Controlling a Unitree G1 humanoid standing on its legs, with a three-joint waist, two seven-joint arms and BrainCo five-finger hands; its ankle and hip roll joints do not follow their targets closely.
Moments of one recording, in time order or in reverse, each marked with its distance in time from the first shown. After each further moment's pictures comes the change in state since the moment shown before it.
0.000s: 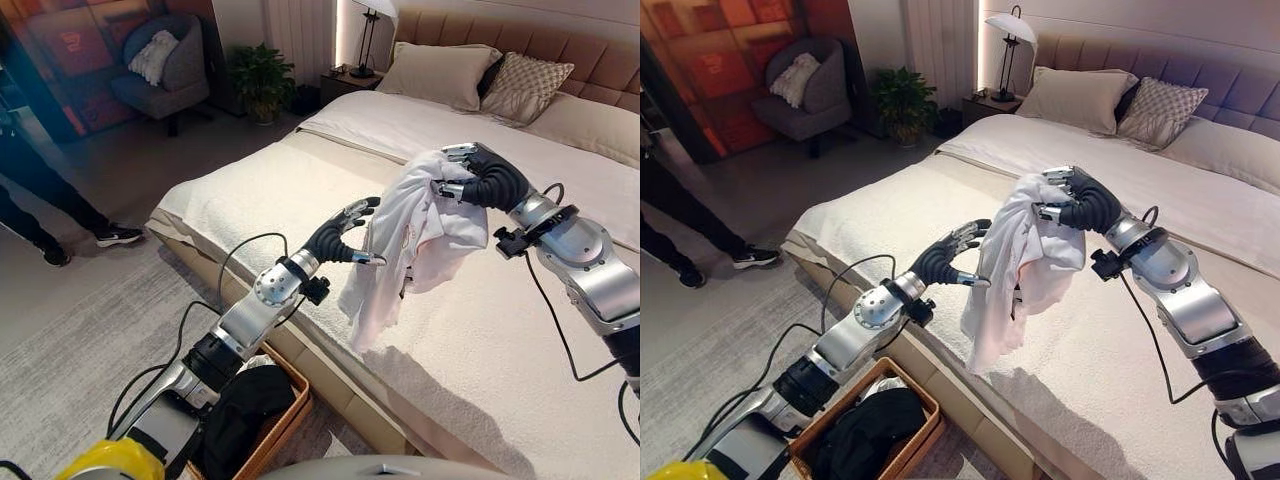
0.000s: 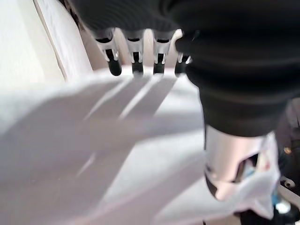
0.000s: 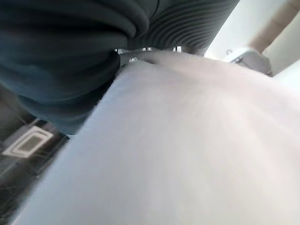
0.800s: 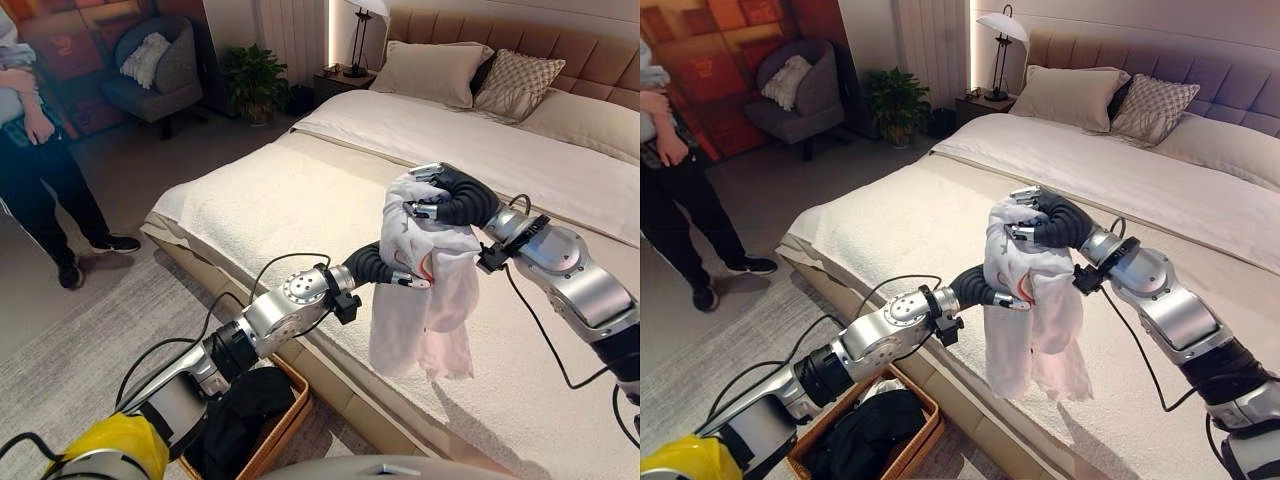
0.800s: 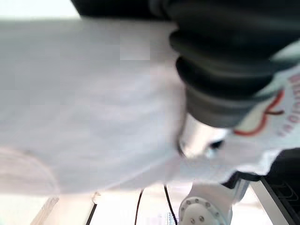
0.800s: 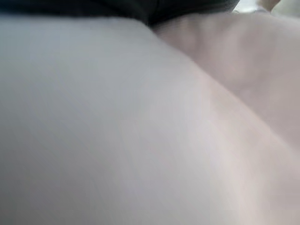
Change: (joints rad) left arm -0.121 0.022 -0.201 -0.001 -0.490 0.118 -0.128; right arm -0.010 0.025 0.107 -0.041 0.061 0.002 0.050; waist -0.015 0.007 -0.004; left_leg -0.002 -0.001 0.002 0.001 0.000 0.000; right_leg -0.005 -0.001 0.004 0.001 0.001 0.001
